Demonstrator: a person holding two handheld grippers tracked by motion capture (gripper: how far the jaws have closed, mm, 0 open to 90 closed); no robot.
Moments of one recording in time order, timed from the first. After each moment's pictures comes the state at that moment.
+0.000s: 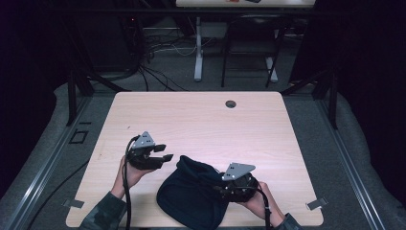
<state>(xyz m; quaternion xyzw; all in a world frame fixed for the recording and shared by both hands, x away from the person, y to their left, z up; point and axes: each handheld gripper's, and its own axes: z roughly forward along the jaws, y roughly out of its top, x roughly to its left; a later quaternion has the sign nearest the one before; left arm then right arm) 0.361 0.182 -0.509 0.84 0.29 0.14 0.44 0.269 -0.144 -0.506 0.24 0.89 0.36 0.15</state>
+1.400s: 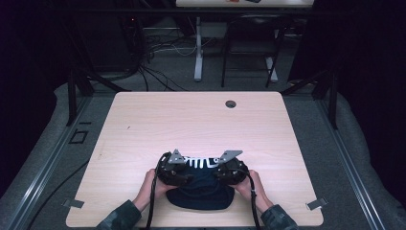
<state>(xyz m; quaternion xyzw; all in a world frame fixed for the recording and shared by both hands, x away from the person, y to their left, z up) 0.347 0.111 -0.565 0.89 0.29 0.09 0.35 0.340 -0.135 -0.559 0.31 0.89 0.31 0.14</state>
